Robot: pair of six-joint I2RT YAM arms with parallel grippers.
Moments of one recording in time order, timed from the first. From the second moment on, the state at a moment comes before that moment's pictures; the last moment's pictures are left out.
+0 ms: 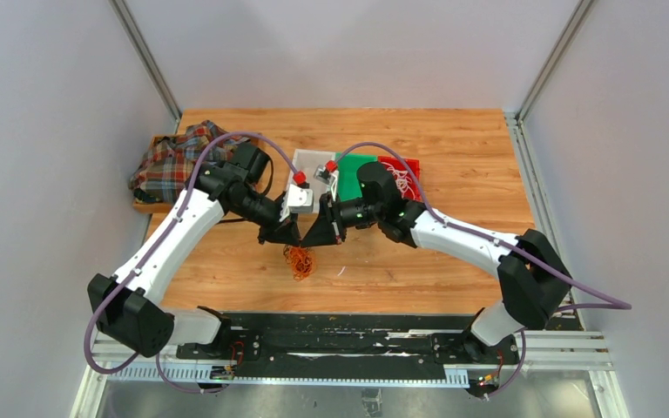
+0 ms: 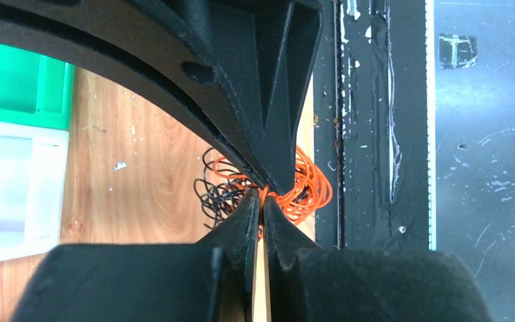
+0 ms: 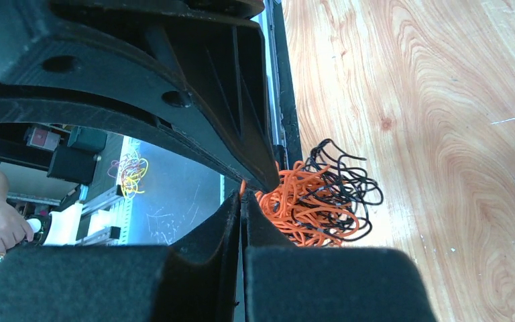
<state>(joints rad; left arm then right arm) -0.42 1.31 1.28 -1.21 0.86 0.97 0.82 1.54 1.04 0.18 -0.87 0.48</state>
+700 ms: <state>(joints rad) -0.42 1.20 1.25 -0.89 0.62 0.30 0.89 1.36 0.93 0.18 -0.32 0.42</state>
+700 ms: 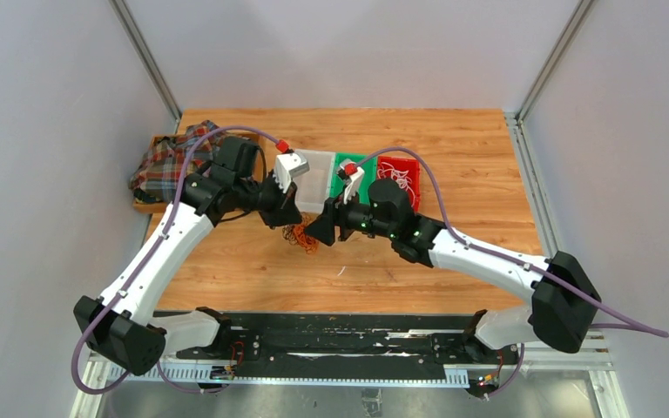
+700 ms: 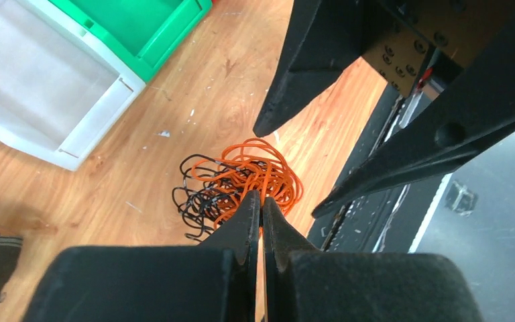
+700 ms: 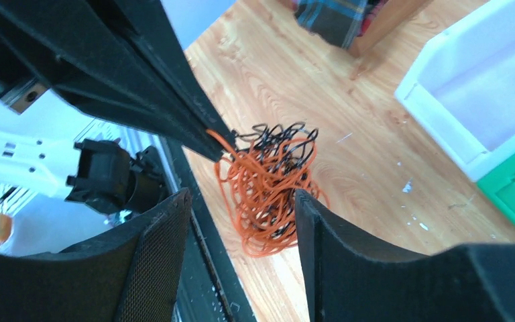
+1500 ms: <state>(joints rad) -0.42 1.18 1.33 -0.86 0.72 0.15 0.91 1.52 0.92 0.39 -0.17 0.55</state>
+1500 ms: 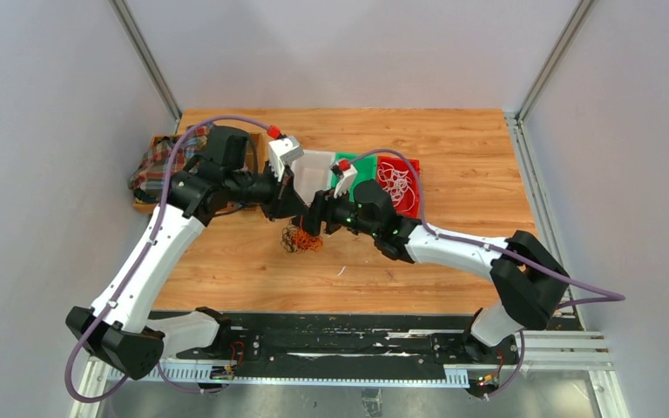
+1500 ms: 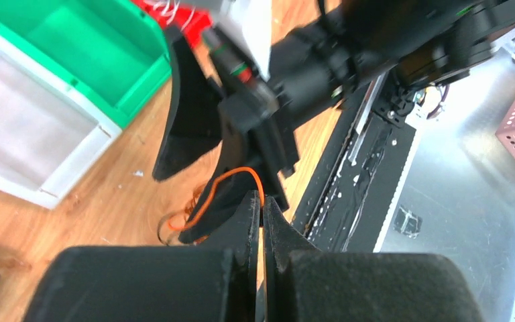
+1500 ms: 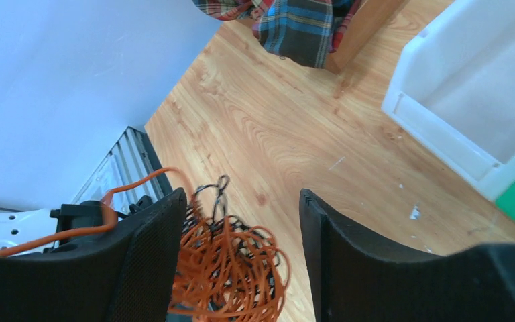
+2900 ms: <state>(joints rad) -0.42 1.11 1.94 -0.96 0.39 0.27 0.90 1.41 0.51 0.40 0.17 0.33</state>
